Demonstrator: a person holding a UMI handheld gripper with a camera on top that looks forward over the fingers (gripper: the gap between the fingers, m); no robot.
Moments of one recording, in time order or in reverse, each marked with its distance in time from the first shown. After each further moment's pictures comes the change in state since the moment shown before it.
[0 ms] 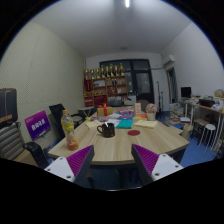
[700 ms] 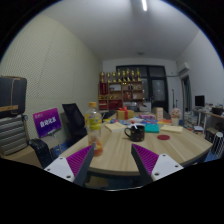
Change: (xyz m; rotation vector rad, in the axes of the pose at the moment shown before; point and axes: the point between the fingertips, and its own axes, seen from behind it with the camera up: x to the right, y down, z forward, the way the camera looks) arm -0.140 0.029 0.095 0.070 -0.129 -0.080
